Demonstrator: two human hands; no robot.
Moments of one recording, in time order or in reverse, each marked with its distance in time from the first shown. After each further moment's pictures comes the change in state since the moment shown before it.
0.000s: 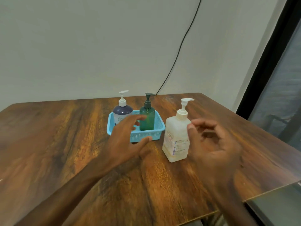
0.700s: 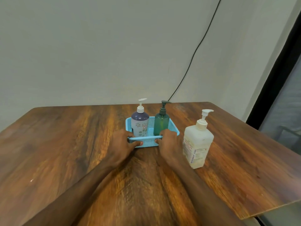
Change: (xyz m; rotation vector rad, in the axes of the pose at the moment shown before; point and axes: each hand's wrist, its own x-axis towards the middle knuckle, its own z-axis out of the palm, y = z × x) left_hand 0.018 -0.100 -0.015 0.095 0.001 -0.291; right_hand 0.014 0.056 0.172 -0.583 -0.586 0.332
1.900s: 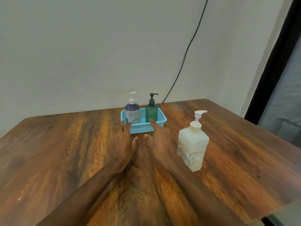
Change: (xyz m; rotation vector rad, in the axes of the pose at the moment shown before) left_hand 0.011 0.023 0.022 0.034 0.119 0.075; right_hand 0.010 -0.013 -0.019 0.334 -0.023 0.050
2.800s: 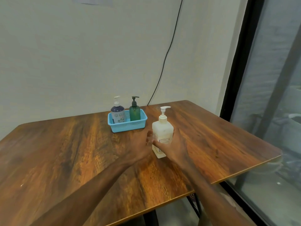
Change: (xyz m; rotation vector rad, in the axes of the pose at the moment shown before) left_hand -0.032 0.097 0.055 0.086 -0.223 0.109; right_hand -0.057 0.088 -0.091 0.040 0.128 0.035
